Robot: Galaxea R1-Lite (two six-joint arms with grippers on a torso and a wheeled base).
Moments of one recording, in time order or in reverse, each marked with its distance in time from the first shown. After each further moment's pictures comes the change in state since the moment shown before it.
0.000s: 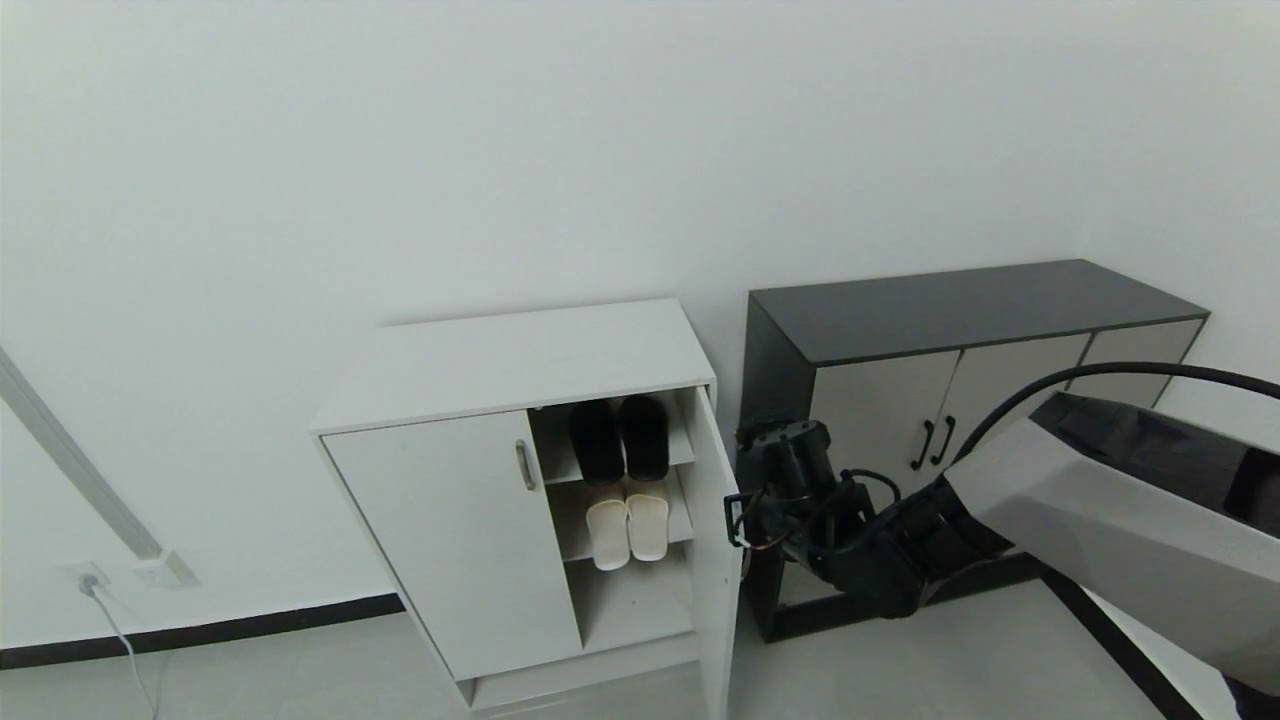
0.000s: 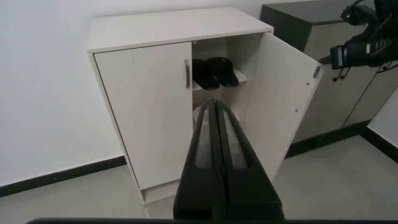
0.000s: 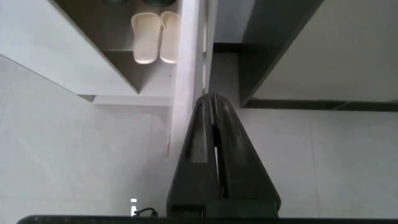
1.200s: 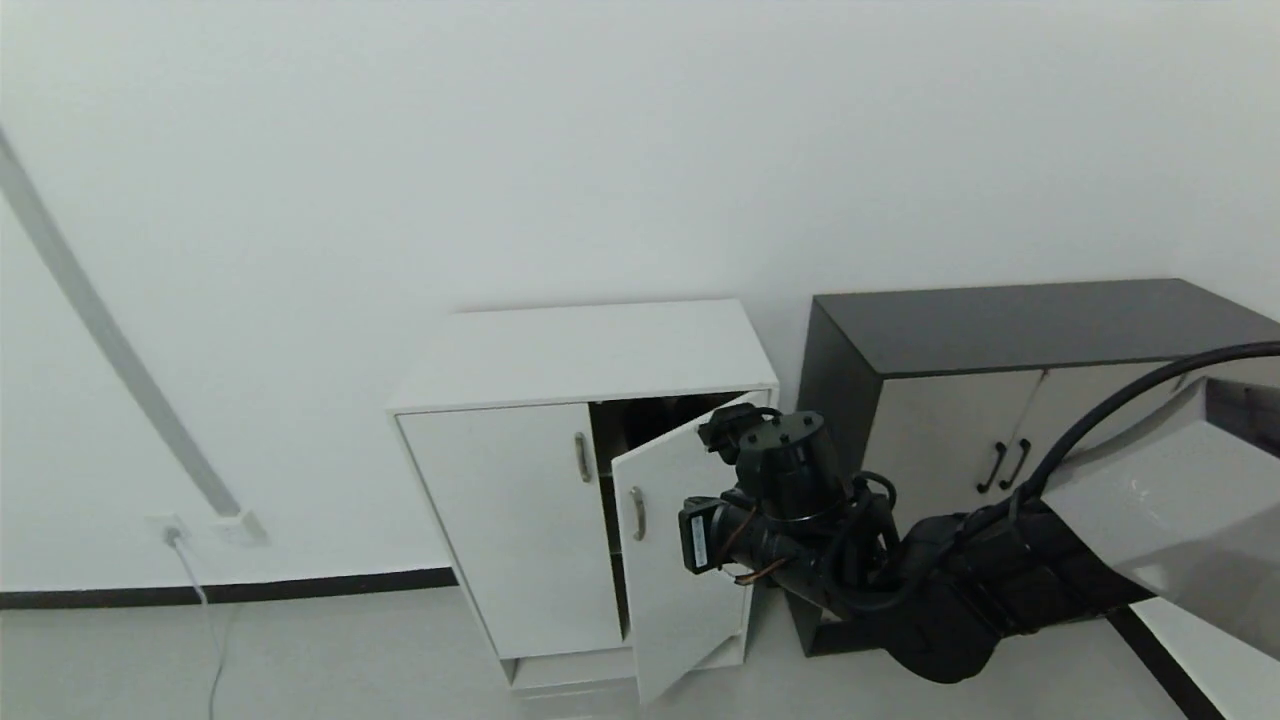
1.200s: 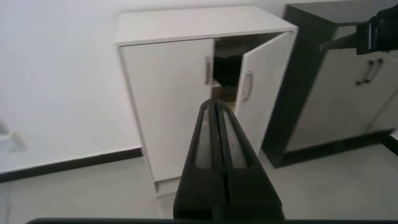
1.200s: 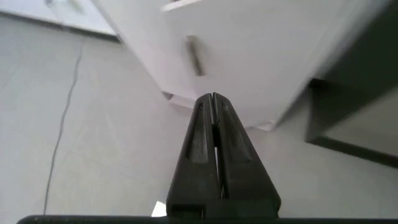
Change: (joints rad) left arm -0.001 0.000 0.000 0.000 0.000 0.000; right arm 0.140 -0.208 0.148 -0.059 0.129 0.023
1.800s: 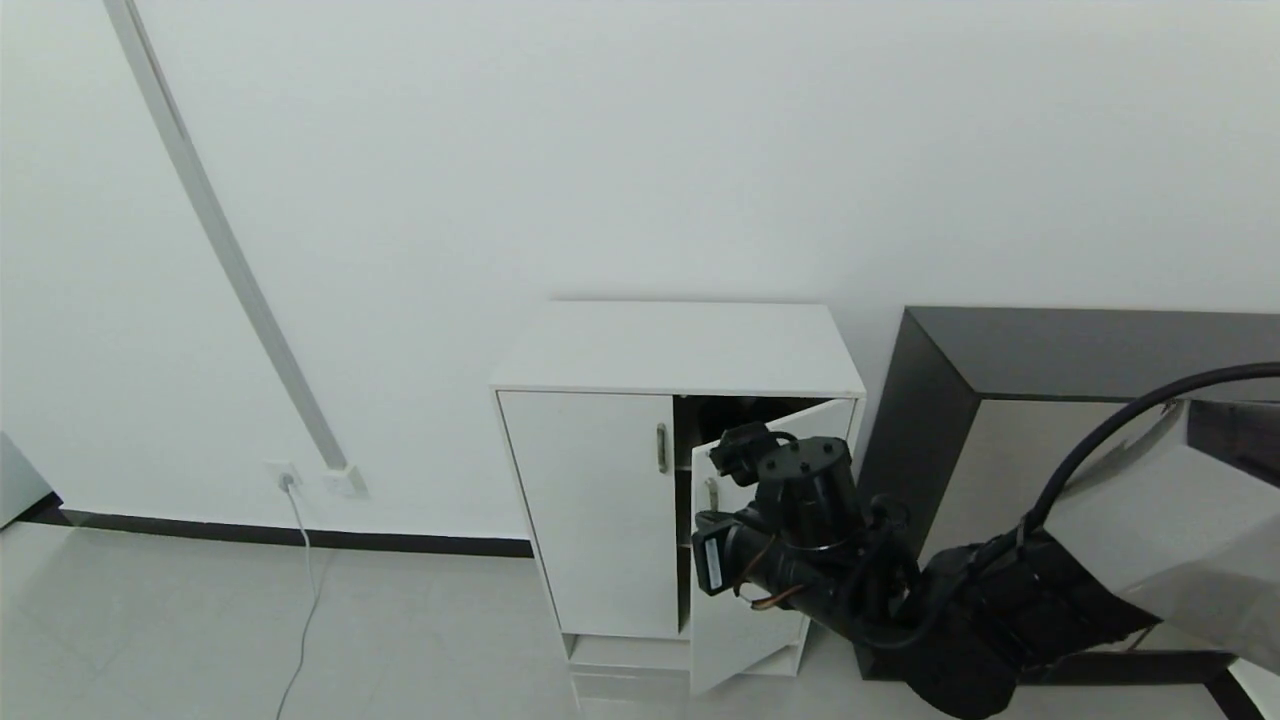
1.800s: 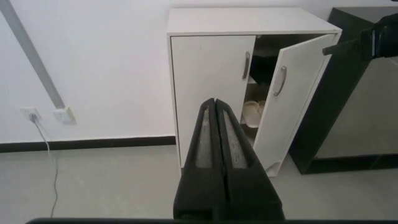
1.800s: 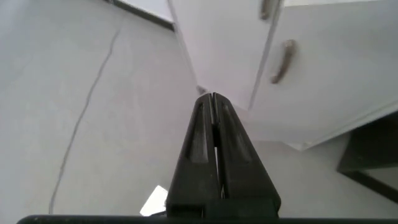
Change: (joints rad) left arm 0.001 0.000 0.000 0.000 0.000 0.000; right arm -0.008 -0.001 0.129 -0.127 -0.006 -0.050
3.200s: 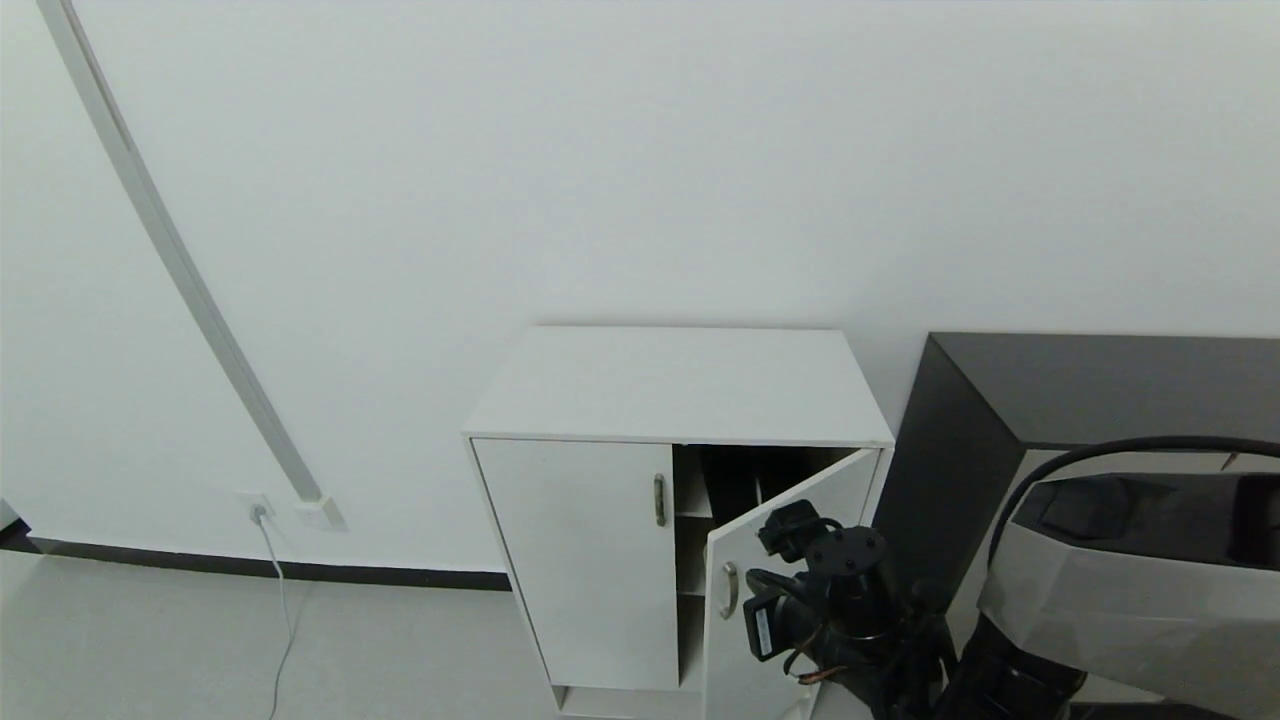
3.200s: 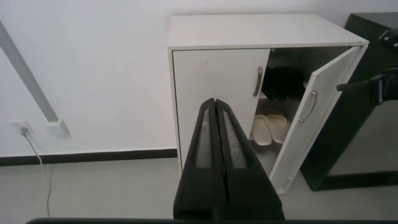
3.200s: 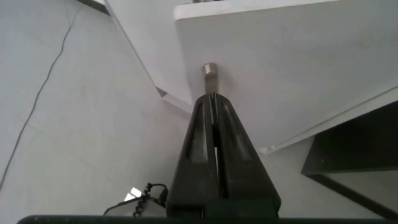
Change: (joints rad) left arm 0.000 0.000 0.000 0.000 0.000 0.001; right arm -0.060 0.157 0.271 -0.403 -0.039 -0.026
